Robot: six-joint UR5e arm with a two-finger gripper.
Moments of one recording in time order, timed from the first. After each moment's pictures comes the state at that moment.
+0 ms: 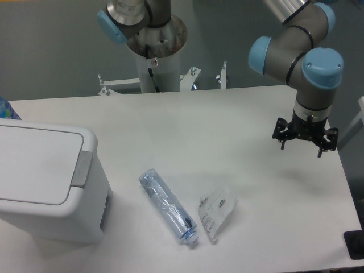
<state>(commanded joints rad) 2.80 -2.00 -1.58 -0.94 1.56 1.18</state>
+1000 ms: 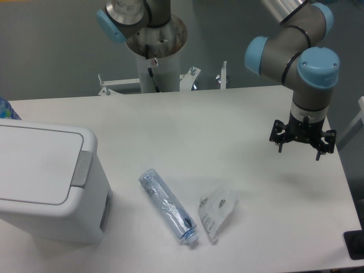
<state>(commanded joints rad) 2.75 -1.96 -1.58 -0.91 1.49 1.00</state>
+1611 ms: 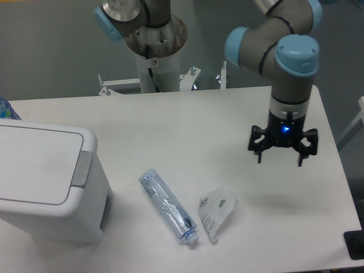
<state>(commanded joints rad) 2.61 -1.88 -1.57 -0.91 1.39 0.70</state>
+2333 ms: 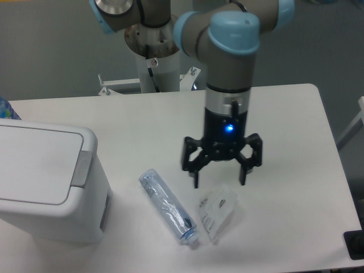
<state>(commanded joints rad) 2.38 -1.83 -1.38 -0.91 1.28 0.15</state>
